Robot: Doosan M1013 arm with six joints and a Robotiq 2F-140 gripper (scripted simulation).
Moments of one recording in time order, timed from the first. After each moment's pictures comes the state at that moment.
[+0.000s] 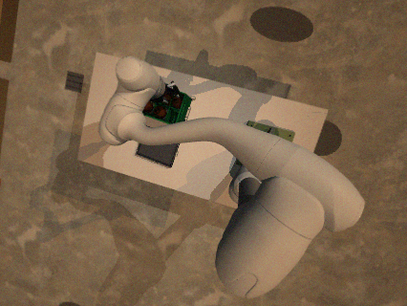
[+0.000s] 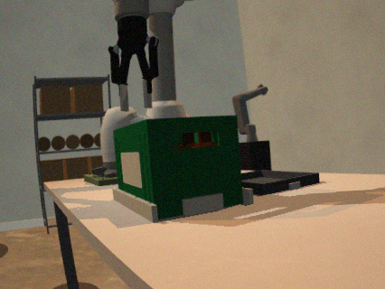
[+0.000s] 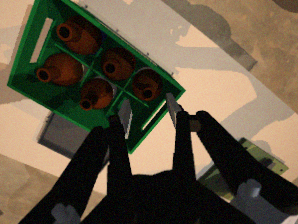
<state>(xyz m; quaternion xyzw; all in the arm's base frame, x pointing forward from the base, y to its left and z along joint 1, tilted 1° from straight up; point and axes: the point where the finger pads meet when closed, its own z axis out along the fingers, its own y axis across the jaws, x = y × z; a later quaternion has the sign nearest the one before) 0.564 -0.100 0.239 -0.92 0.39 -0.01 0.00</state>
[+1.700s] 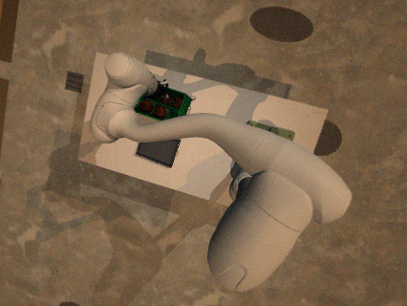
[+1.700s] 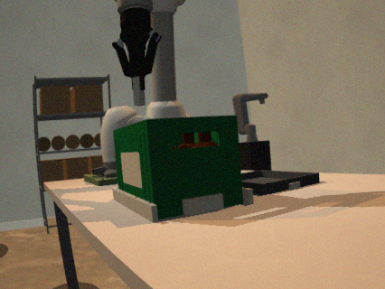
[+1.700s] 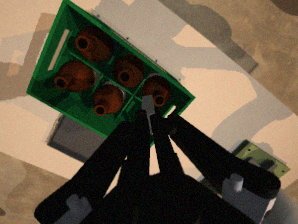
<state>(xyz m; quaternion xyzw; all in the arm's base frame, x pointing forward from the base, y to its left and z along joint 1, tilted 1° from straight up) 0.592 -0.100 0.249 -0.92 0.39 -0.01 0.00</state>
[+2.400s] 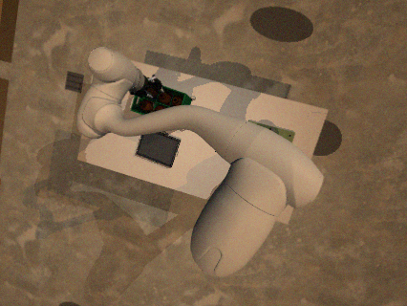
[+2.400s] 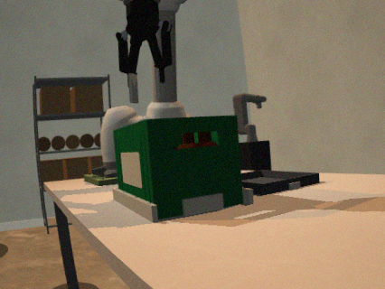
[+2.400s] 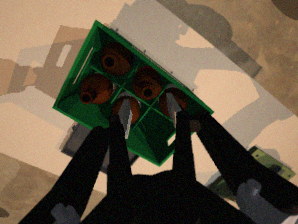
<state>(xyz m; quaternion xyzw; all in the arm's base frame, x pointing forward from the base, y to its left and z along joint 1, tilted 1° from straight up) 0.646 -0.100 0.249 -0.92 0.39 -0.01 0.00</state>
